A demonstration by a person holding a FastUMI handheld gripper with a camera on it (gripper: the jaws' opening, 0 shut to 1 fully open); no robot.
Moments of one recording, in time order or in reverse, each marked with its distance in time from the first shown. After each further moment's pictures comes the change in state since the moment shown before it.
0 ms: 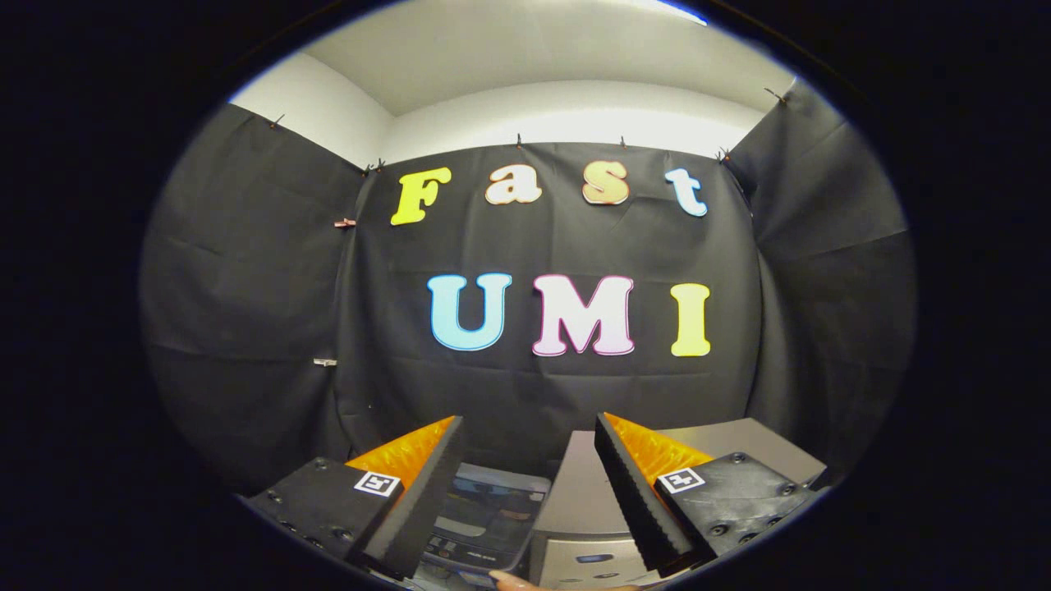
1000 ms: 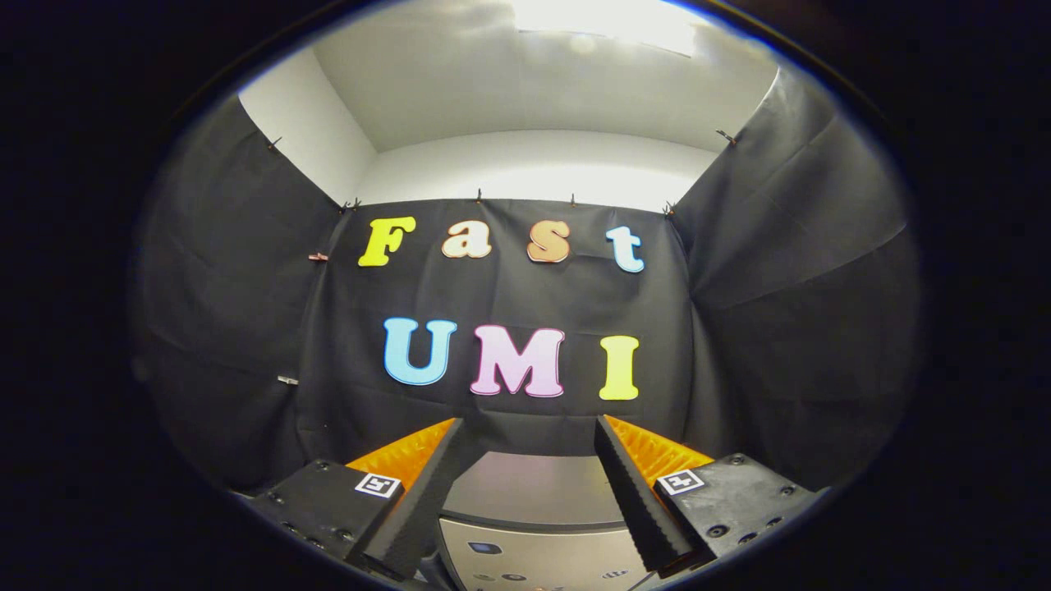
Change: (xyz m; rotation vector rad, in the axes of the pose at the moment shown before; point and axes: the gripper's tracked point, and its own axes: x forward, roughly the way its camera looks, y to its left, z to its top) arm -0.099 -0.105 0.042 -0.057 -0.182 -0.129
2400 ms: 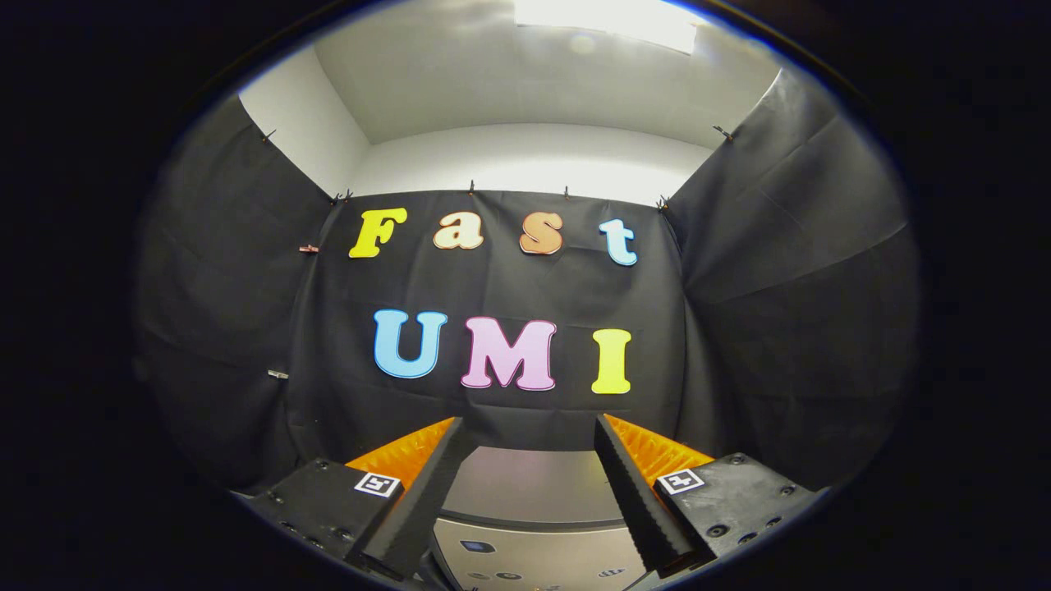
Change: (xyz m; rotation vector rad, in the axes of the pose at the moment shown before) arm 0.011 -0.005 -0.013 -0.004 0.034 -0.025
